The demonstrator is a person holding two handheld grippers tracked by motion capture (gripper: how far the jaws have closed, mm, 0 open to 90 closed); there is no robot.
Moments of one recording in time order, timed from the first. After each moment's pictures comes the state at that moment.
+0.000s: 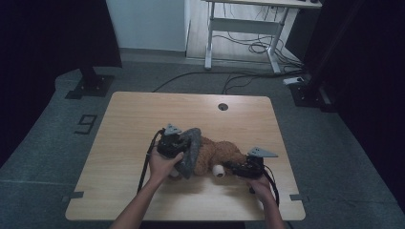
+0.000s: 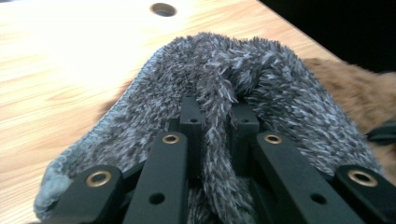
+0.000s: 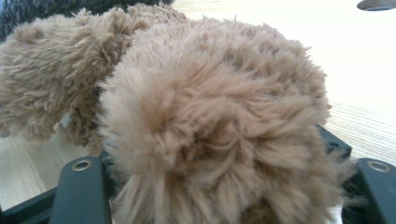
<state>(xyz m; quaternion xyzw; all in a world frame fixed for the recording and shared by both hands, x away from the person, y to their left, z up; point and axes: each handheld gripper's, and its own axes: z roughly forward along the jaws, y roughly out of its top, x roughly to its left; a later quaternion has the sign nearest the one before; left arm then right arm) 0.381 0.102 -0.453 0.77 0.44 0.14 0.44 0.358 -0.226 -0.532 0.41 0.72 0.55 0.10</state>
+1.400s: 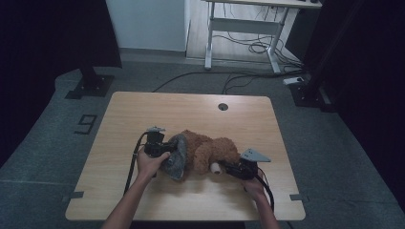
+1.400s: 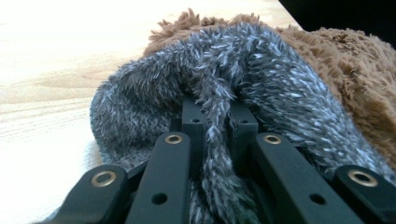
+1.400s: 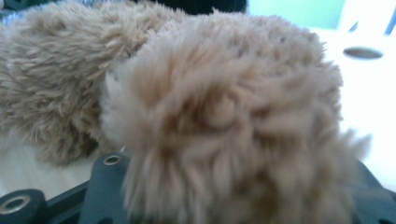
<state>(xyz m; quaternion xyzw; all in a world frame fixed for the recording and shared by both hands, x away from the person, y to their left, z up) 0.402 0.143 -0.479 0.75 0.49 0.02 0.45 0.350 -0.200 -0.526 0.36 0.72 0.55 0.20</state>
